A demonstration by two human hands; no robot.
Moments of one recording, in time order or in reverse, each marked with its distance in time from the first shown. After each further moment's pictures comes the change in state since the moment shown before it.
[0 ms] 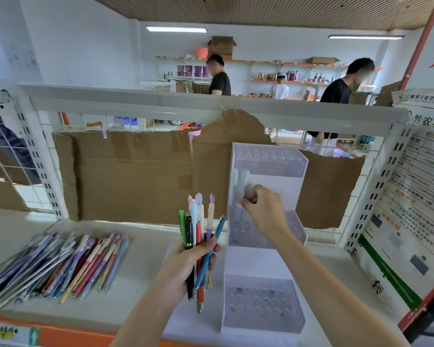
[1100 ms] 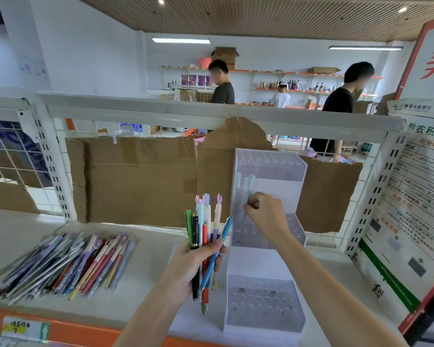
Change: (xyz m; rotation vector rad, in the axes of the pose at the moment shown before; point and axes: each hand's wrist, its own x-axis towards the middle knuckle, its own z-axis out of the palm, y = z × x) left_hand -0.016 0.006 0.007 0.021 -0.027 0.030; right_hand -0.005 0.003 0.001 -0.060 -0.020 -0.012
